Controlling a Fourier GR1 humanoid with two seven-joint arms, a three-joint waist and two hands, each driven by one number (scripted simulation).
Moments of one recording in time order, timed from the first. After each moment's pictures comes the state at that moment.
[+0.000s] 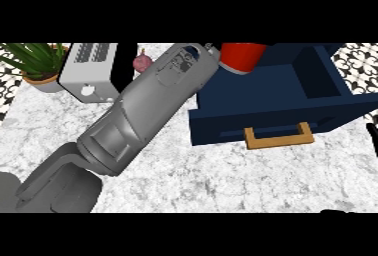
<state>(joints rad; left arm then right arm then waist) -1.48 0.00 -0.47 -0.43 0.43 0.62 0.04 0.16 -0.04 -0.26 -2.14 -0.09 0.20 0.13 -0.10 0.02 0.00</state>
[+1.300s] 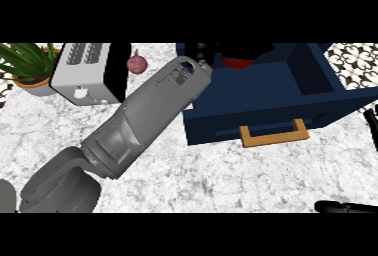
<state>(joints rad) -1.42 0.00 -0.63 -0.38 0.56 0.77 -0.07 0.09 -0.06 -0.24 -2.14 -0.06 0.19 0.15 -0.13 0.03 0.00</state>
